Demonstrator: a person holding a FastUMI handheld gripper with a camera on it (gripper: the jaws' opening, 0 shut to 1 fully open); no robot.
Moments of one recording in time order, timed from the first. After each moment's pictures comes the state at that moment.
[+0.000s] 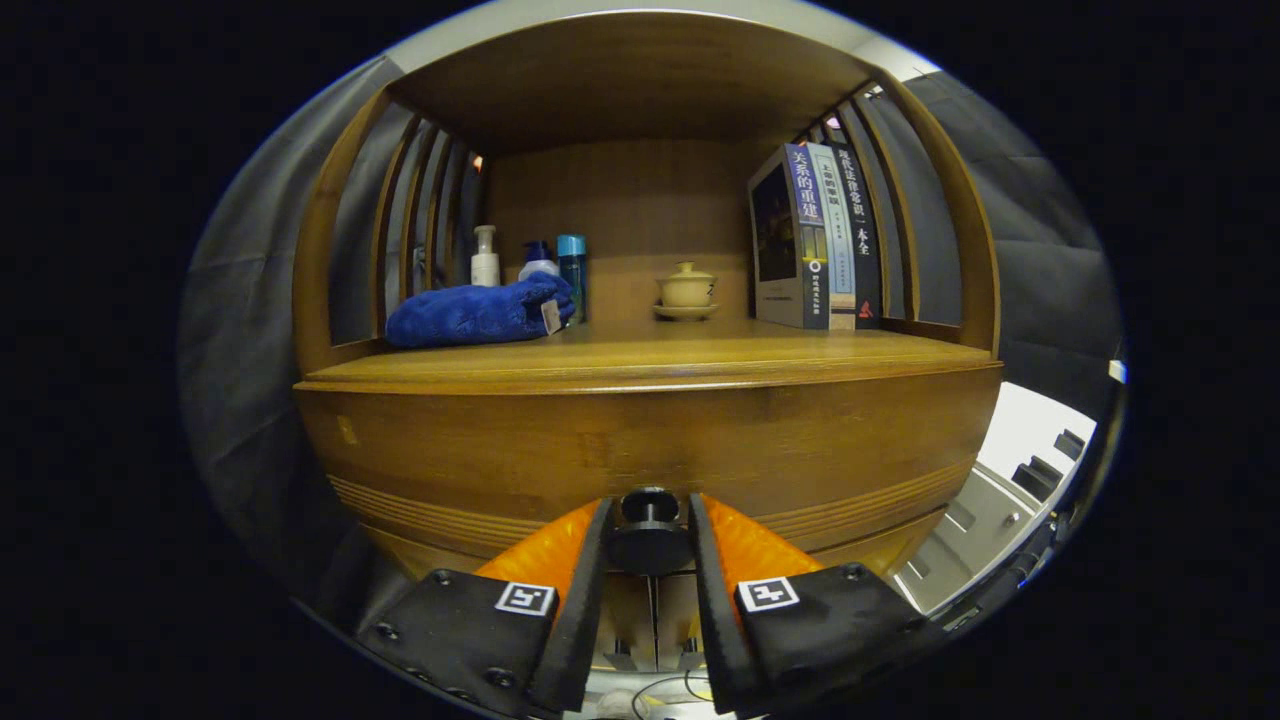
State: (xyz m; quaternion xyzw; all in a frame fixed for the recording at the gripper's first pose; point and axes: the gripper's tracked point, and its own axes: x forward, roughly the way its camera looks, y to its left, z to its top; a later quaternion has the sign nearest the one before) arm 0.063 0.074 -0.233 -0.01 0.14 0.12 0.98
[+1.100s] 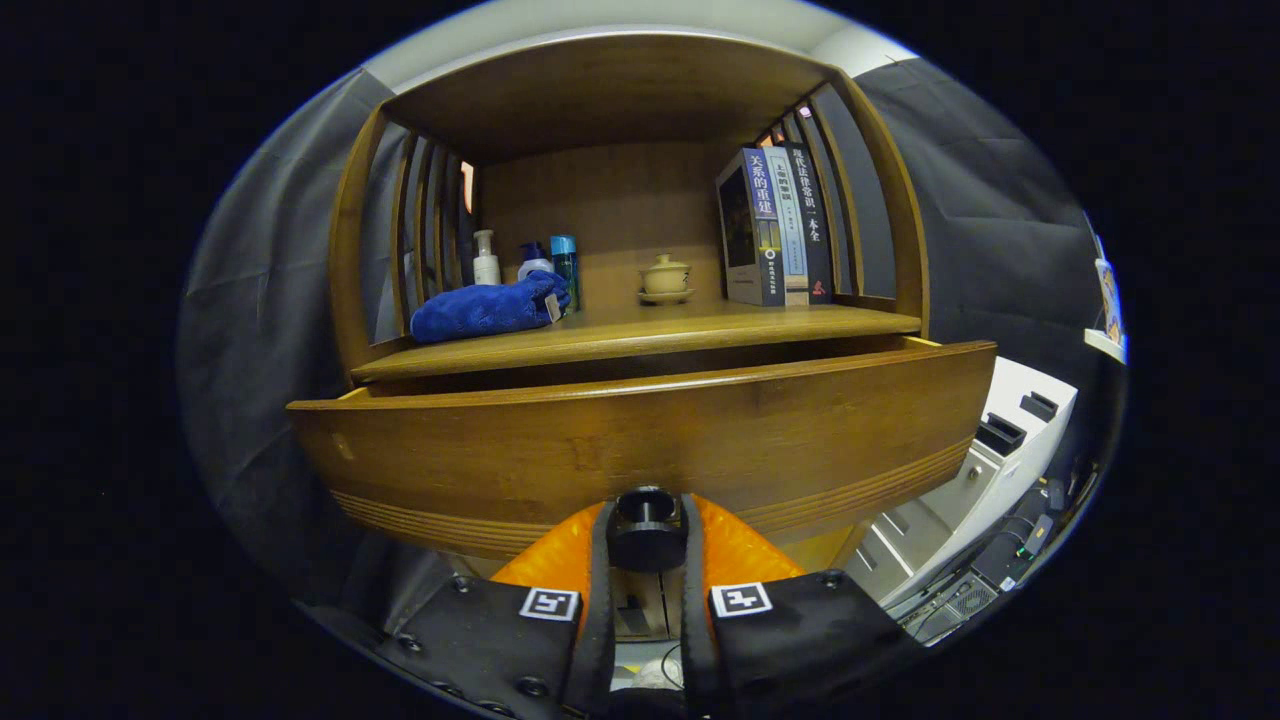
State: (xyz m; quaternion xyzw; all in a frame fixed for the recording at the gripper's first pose) arm -0.019 0.052 -0.227 0.02 0.16 0.09 0.98
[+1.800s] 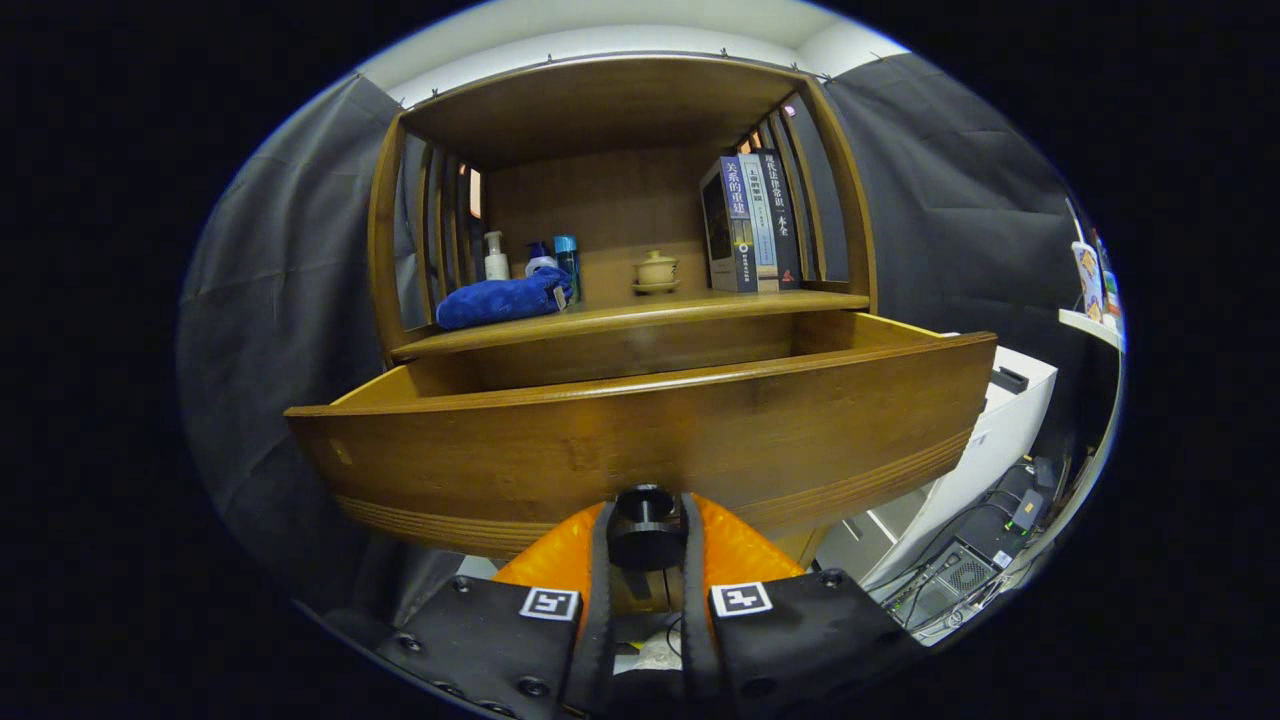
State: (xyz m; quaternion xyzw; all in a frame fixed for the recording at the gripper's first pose) arm -0.099 0.033 -0.229 0.02 0.17 0.09 0.98
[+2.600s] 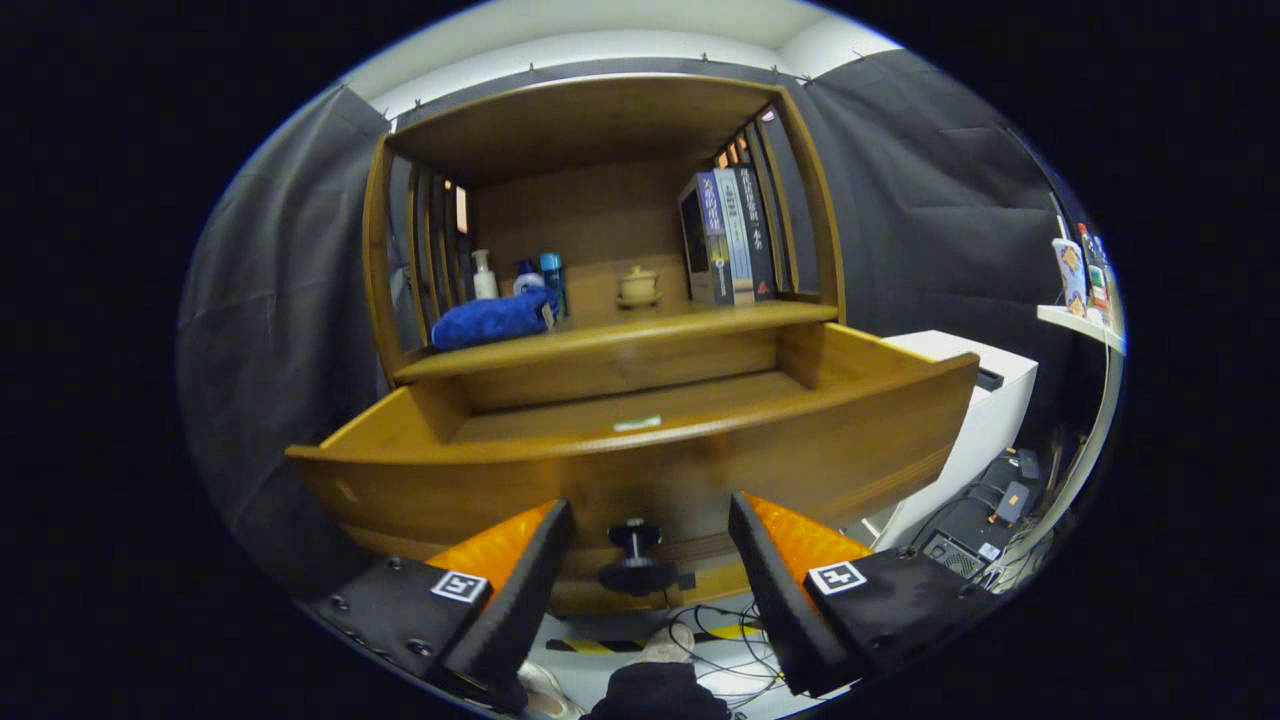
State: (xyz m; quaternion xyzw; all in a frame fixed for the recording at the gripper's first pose) arm -0.107 0.022 -0.185 0.04 0.16 0.06 0.98
